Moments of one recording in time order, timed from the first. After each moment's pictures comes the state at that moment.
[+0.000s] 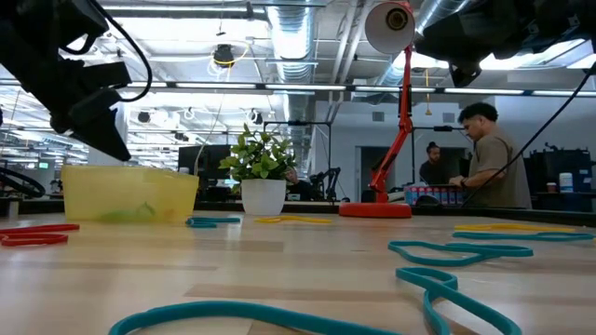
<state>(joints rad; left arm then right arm) -0.15 0.69 0.37 -0.69 -0.68 -0.74 0.33 0.95 0.38 0.37 0.26 0.13</state>
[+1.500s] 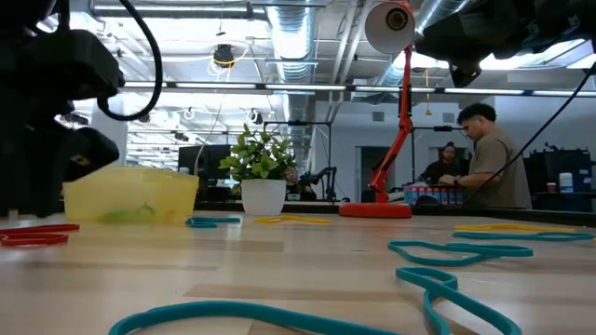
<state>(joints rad) -0.55 1.38 0.47 0.00 -0.06 -0.58 0.33 0.95 0.38 0.37 0.26 0.13</state>
